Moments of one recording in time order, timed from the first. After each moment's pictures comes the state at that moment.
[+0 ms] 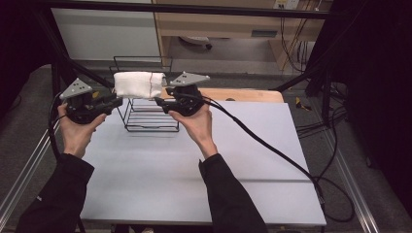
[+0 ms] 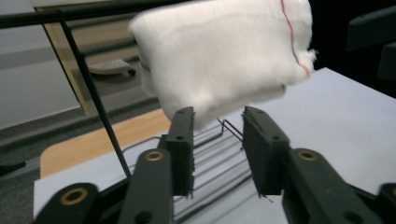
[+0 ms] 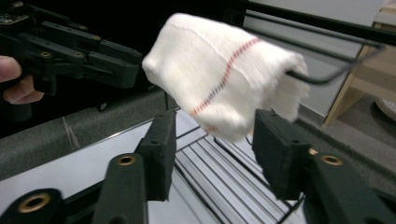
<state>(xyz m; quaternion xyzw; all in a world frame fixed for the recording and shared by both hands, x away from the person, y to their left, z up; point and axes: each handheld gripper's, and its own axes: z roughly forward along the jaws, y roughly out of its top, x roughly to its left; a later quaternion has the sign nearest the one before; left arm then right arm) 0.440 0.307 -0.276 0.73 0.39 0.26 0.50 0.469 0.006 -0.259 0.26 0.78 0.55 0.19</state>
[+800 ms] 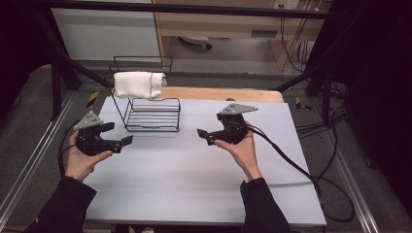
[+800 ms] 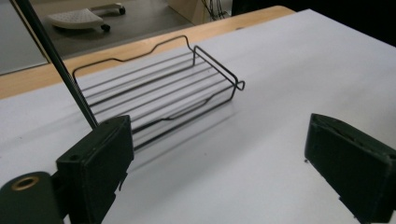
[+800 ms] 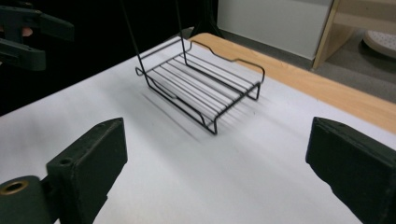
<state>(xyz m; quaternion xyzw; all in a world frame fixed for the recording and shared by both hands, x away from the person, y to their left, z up) 0.404 0.301 -0.345 0.77 0.39 0.20 0.46 0.440 -0.111 -0.330 0.33 0.78 0.51 0.15</state>
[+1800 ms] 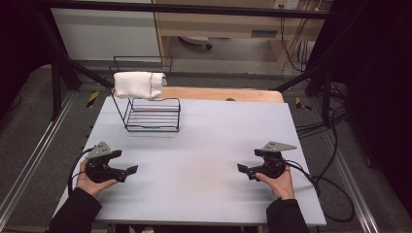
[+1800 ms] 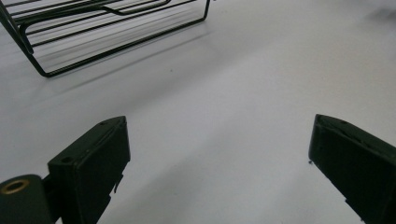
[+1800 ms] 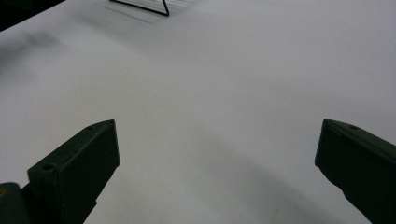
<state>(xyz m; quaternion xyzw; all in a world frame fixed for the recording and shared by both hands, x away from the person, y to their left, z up) 0.375 0.303 -0.425 0.80 0.38 0.15 0.44 0.390 -0.231 -0.432 0.40 0.78 0.47 0.11</state>
